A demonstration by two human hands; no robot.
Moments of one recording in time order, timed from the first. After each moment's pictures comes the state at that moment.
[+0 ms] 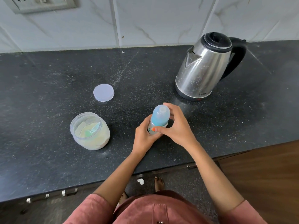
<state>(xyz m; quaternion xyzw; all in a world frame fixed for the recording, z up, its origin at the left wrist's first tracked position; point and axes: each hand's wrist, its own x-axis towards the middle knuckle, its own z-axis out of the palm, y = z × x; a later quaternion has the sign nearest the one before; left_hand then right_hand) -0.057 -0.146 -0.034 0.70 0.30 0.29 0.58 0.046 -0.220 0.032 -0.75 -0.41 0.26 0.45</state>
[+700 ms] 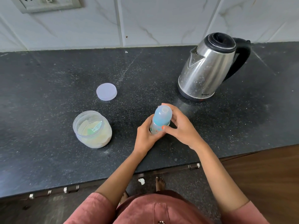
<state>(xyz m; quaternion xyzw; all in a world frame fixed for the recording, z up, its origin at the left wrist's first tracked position) -0.057 -0.146 -0.032 0.70 0.30 0.29 0.58 0.054 -0.222 0.029 -0.66 -0.43 0.37 0.49</state>
